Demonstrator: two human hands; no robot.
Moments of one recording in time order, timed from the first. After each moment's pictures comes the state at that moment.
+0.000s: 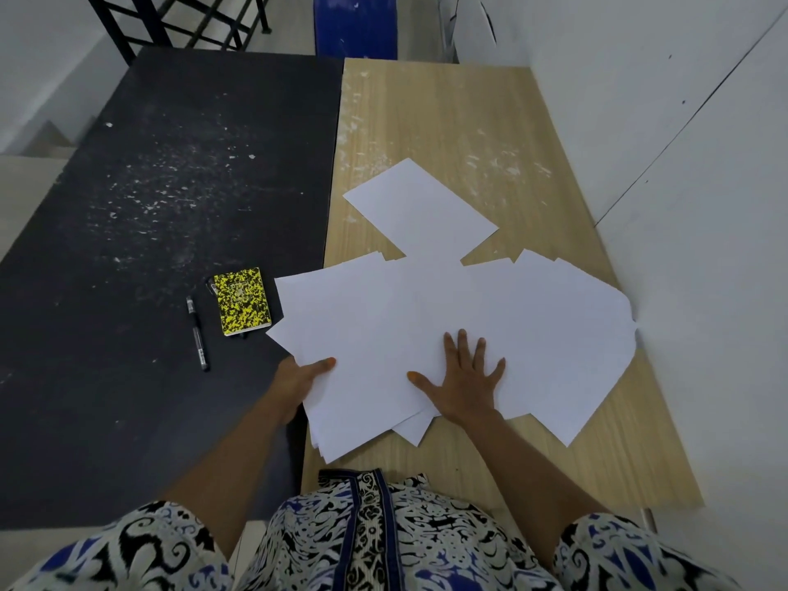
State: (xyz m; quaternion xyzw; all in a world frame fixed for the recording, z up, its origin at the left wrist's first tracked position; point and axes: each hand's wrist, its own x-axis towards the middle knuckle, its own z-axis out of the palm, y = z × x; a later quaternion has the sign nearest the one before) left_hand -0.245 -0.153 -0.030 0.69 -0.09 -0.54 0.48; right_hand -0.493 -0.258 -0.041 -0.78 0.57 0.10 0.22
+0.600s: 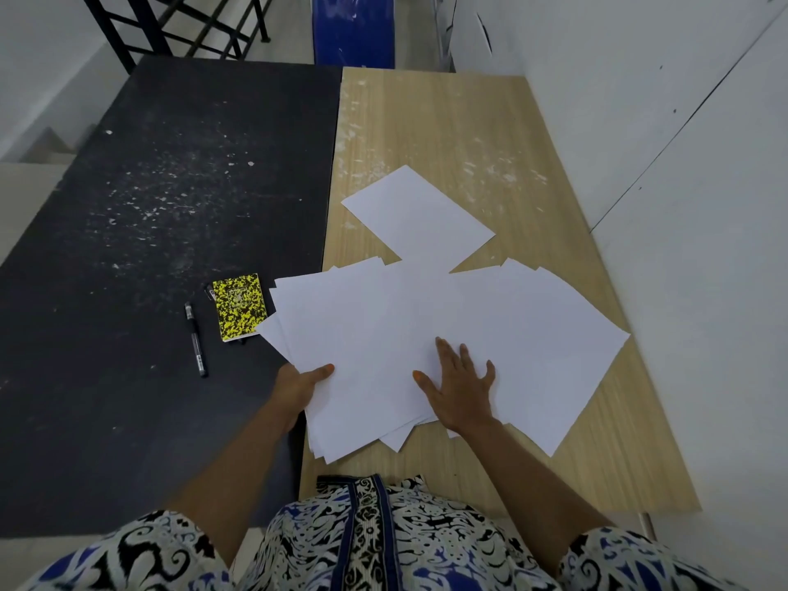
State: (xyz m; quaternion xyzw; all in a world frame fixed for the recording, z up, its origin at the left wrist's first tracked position) left_hand -0.250 -0.152 -0.033 0.70 -0.09 -0.51 0.49; right_hand -0.496 -0.254 -0.039 -0.81 0.54 0.03 0.23
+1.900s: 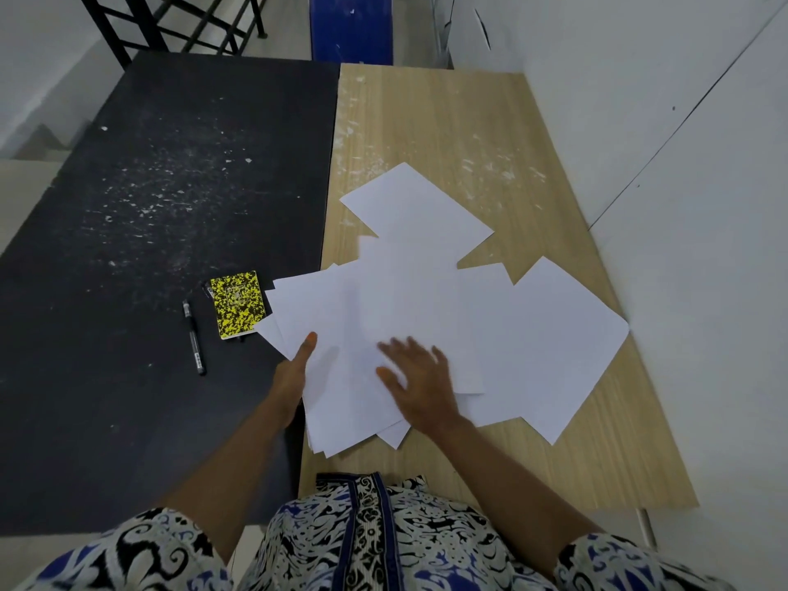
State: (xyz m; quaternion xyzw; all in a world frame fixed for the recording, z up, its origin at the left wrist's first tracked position) left_hand -0.248 -0.158 -0.023 0.69 -0.06 -0.51 0.51; right_hand -0.454 -0.230 -0.022 -0.86 0.41 -0.13 0.28
